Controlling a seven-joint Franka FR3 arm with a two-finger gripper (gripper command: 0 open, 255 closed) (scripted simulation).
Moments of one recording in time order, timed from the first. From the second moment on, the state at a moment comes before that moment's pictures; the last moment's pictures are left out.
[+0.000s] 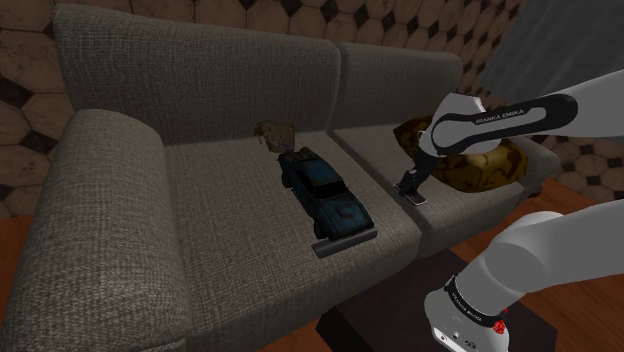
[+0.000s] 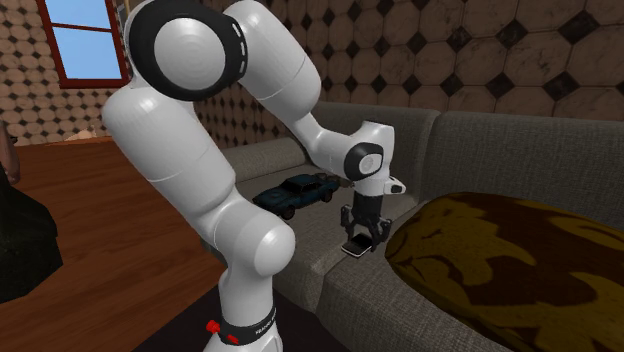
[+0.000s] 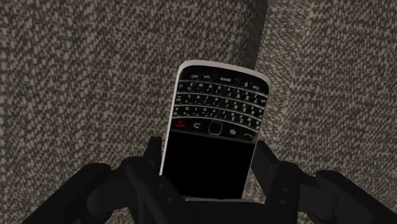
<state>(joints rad) -0.19 -0.50 -0.31 -2.81 -0.13 2.30 -0.27</state>
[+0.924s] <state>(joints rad) -0.19 -0.62 -0.27 -2.70 -0.13 2.06 -0.26</state>
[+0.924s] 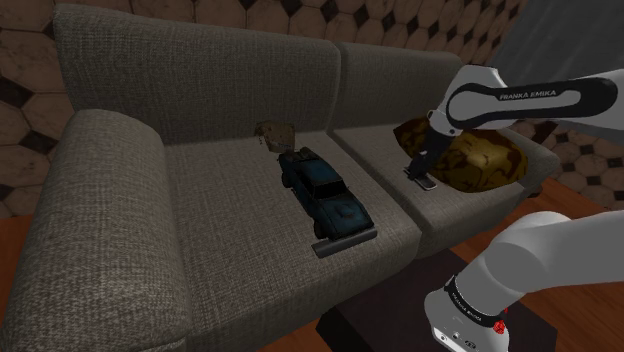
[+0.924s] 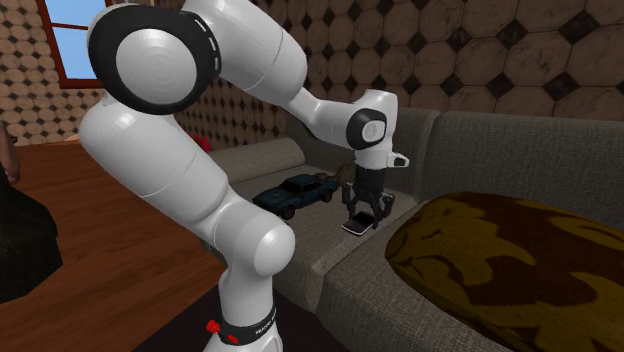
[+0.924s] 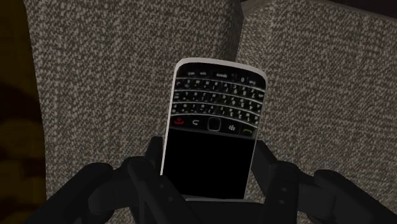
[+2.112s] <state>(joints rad) -0.15 -0.58 -0.22 -2.49 -0.07 1.89 -0.22</state>
